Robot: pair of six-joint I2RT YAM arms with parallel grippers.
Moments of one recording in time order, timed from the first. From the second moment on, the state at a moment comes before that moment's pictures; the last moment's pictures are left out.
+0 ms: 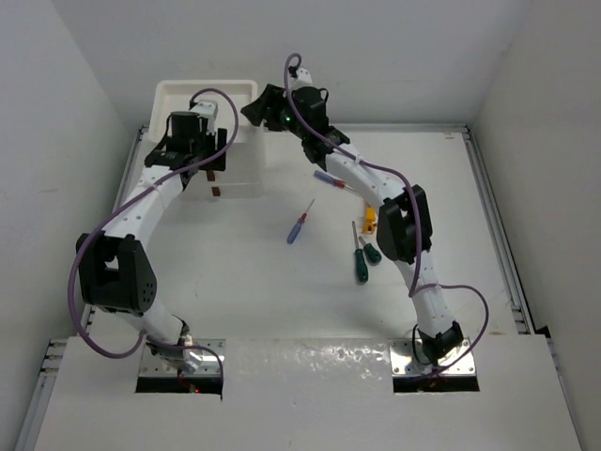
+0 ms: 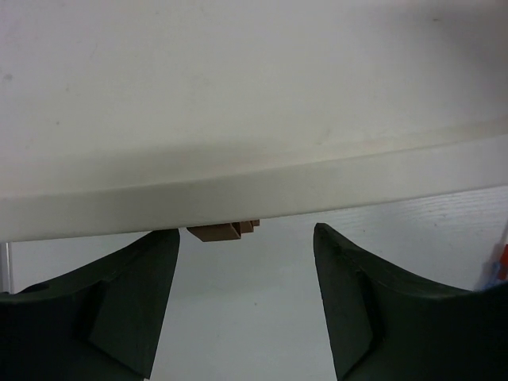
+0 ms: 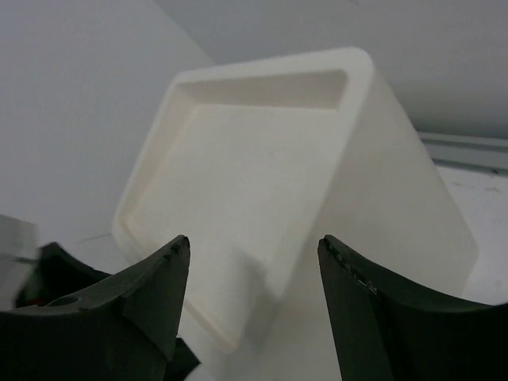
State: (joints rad) left arm -0.11 1.58 1.38 -0.40 -0.07 0.05; right arm 0.56 2.35 2.16 0.11 -0.16 0.65
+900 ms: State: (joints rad) left arm -0.11 1.65 1.34 -0.31 -0.15 0.00; right arm 0.60 2.45 2.18 0.25 0.03 0.65
